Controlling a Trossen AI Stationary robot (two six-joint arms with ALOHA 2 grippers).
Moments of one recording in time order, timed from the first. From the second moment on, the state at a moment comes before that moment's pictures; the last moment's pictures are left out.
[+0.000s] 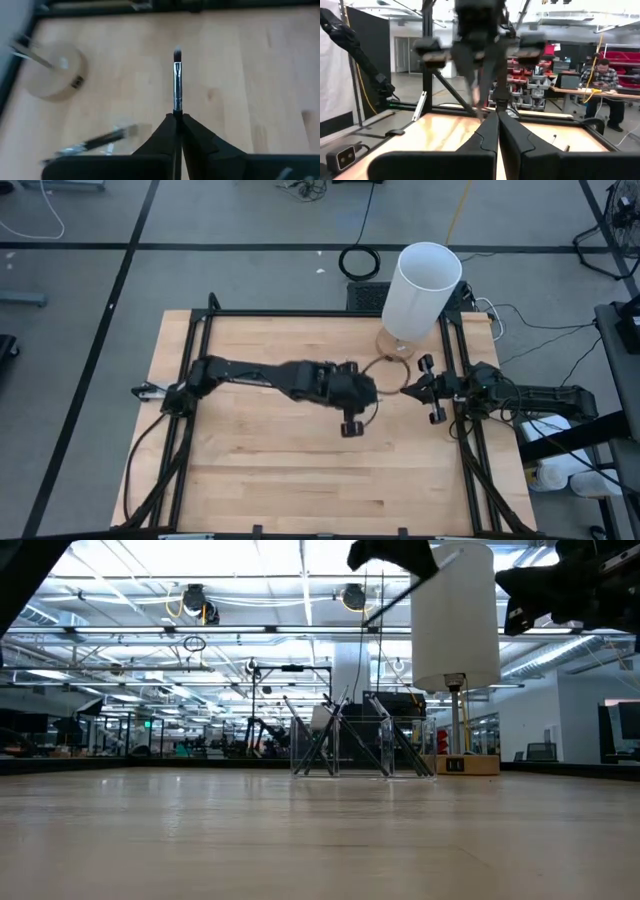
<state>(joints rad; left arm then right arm) -0.12 2.16 2.24 -0.91 -0.17 -0.06 -0.14 0.27 0.06 0.41 -0.28 0.02</state>
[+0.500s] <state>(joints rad) -0.05 1.87 2.17 -0.78 -0.17 0.08 -0.14 0.27 0.06 0.41 -0.29 0.03</state>
